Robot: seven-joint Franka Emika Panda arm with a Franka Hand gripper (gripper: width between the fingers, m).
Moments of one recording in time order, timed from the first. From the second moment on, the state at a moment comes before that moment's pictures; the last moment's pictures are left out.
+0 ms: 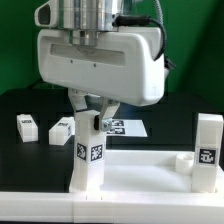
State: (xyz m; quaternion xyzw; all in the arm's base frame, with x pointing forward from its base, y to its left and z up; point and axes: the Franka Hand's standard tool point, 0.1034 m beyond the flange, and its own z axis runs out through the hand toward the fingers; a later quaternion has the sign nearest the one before) arm 0.650 -0.059 0.114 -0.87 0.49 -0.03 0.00
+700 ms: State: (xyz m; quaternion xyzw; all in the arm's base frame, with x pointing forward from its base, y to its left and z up) arm 0.647 -0.061 0.111 -0.94 0.35 -0.02 0.00
